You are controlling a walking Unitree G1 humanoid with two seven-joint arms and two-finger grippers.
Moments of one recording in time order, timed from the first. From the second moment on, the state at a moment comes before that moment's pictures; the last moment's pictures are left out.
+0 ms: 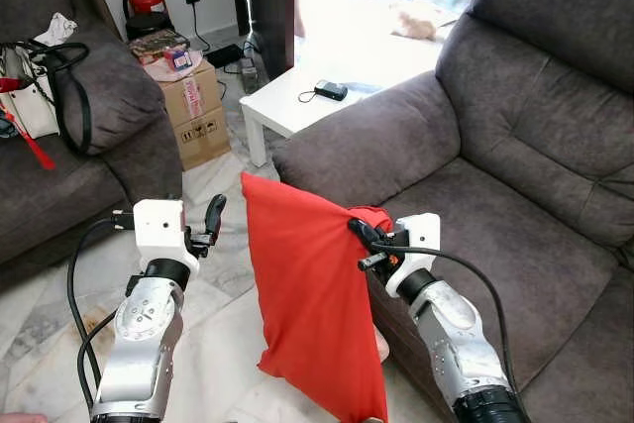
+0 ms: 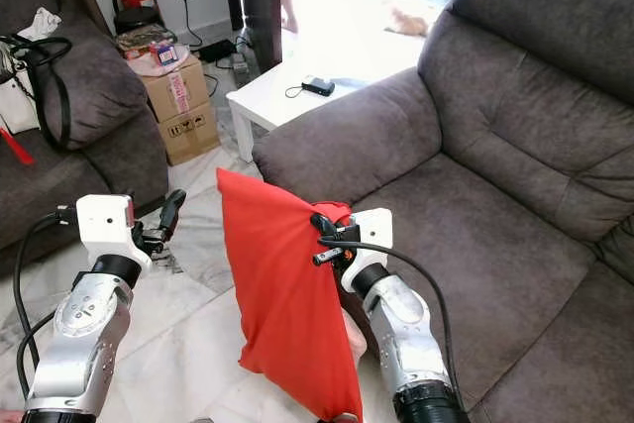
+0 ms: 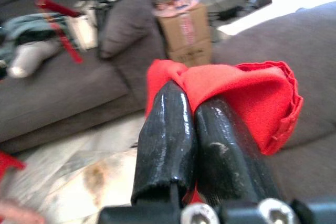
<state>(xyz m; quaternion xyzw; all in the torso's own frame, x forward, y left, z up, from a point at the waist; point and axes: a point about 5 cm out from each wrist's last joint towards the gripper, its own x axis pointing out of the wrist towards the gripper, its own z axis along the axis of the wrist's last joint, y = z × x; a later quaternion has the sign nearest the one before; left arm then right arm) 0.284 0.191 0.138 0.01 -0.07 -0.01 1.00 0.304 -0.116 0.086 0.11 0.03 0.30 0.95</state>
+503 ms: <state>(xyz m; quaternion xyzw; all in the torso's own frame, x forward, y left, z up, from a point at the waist) 0.266 0.185 0.133 0.05 0.01 -0.18 0.98 0.279 -0.113 0.086 0.09 0.08 0.47 0.88</state>
